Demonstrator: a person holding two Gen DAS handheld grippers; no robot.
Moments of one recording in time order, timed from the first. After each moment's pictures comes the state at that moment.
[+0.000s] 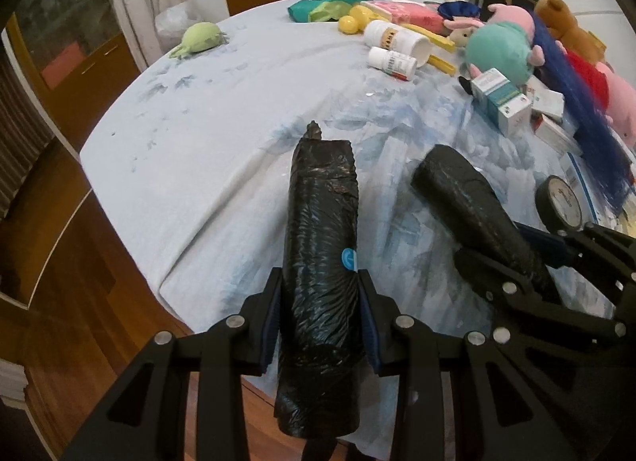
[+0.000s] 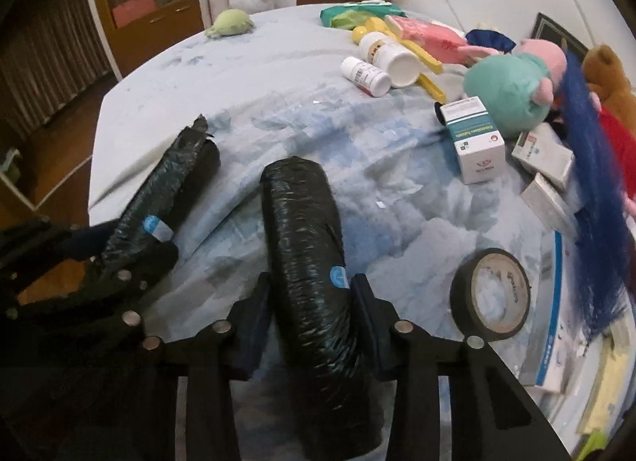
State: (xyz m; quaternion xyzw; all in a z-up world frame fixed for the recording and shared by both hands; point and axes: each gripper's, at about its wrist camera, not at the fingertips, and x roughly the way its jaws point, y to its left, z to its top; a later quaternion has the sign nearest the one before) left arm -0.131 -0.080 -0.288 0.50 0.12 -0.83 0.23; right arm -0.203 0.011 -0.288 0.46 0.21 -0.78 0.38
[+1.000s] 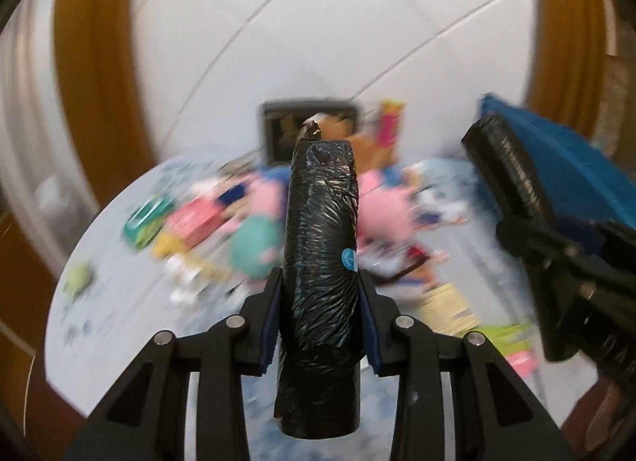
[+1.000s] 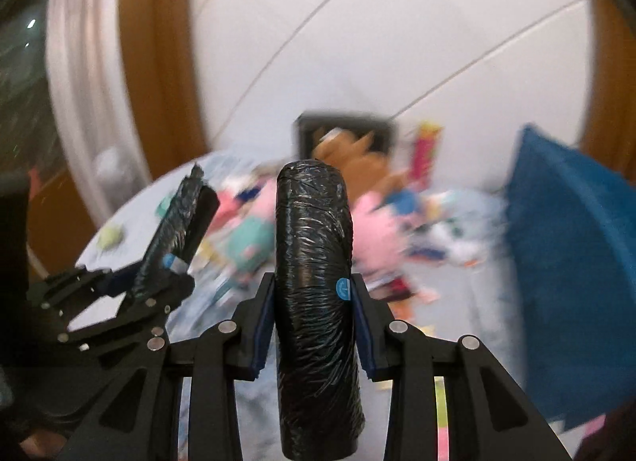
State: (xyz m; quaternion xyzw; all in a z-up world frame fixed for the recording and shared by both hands) left arm -0.210 0.089 -0.042 0.33 0.00 -0.94 -0.04; right arm -0.200 0.222 -0.024 0.31 0.04 -0.94 0.13
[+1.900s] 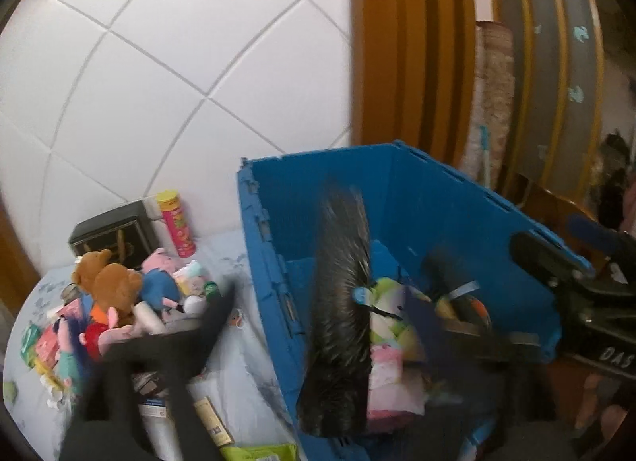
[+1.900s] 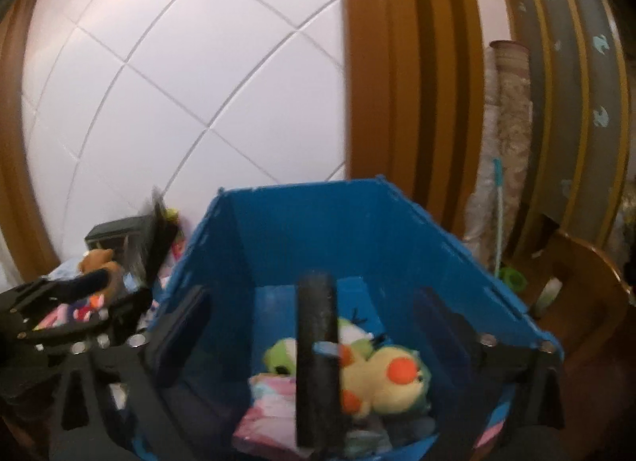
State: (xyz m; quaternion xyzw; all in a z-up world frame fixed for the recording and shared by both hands) left arm -0.247 0.491 0.072 0.26 -0.05 -0.95 -0.18; right arm -0.182 0.656 0.060 0.22 -0.04 -0.97 -0.10
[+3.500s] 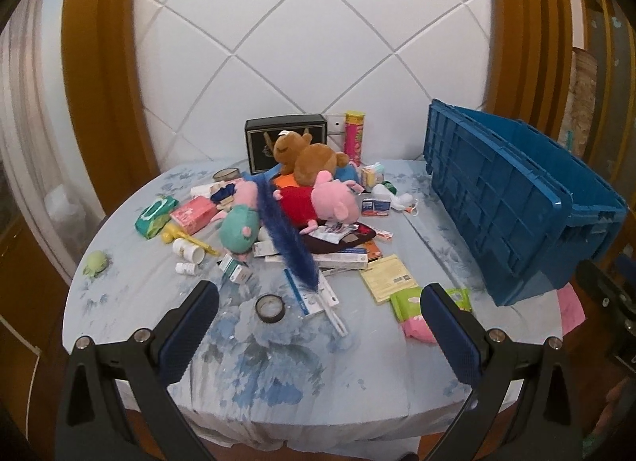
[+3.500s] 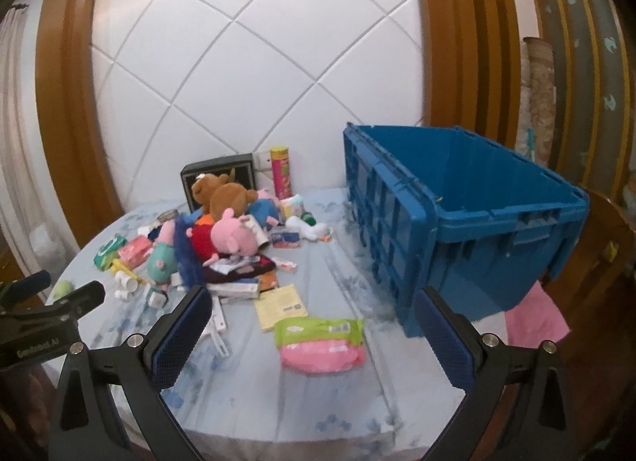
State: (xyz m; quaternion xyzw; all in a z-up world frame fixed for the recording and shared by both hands) left arm -0.044 0.126 0.038 0.33 0.00 -0.95 -0.03; right arm 0.016 0.358 0.003 0.27 -0.03 -0.96 -0.05
